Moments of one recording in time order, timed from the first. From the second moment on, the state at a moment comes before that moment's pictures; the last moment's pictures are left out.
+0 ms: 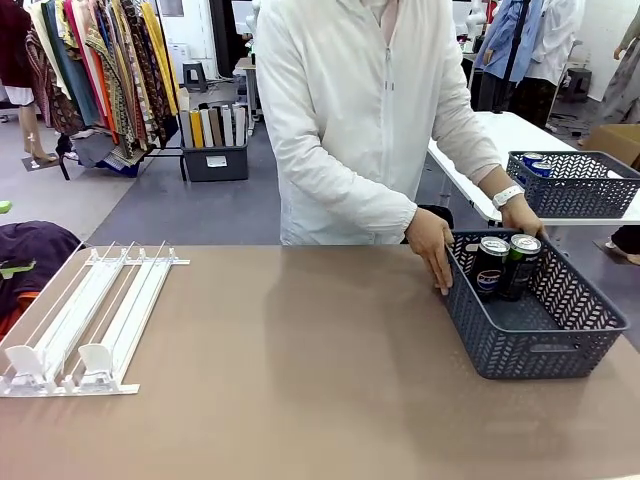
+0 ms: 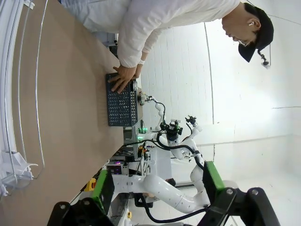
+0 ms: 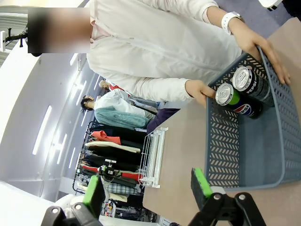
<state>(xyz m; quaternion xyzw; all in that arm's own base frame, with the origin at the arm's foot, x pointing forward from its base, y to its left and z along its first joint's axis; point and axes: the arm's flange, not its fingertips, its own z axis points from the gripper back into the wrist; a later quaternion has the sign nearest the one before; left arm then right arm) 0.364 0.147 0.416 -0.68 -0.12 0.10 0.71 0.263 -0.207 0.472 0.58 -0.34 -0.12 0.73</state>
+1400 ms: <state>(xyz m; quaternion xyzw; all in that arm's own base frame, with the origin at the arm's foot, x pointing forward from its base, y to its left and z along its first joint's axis) 0.364 0.147 0.416 -0.68 -0.12 0.10 0.71 0.263 -0.207 0.472 0.58 -0.34 -0.12 0.73</state>
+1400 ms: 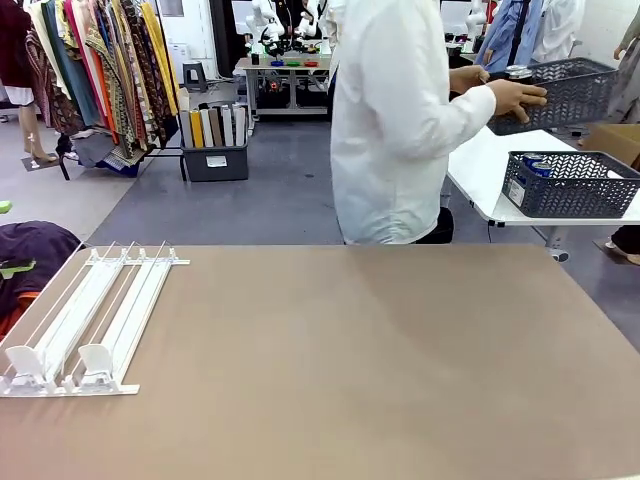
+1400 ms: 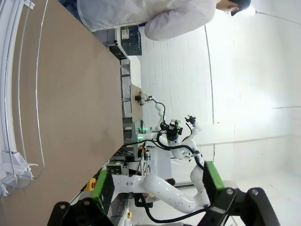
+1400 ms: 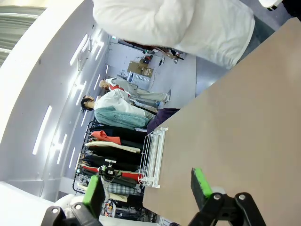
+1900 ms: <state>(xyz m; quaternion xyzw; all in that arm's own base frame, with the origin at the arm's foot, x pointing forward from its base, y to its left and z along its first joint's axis) 0.364 0.147 0.416 -0.68 -0.12 0.10 0.71 0.263 -0.207 0.472 0.58 -0.34 -0.12 0.73</state>
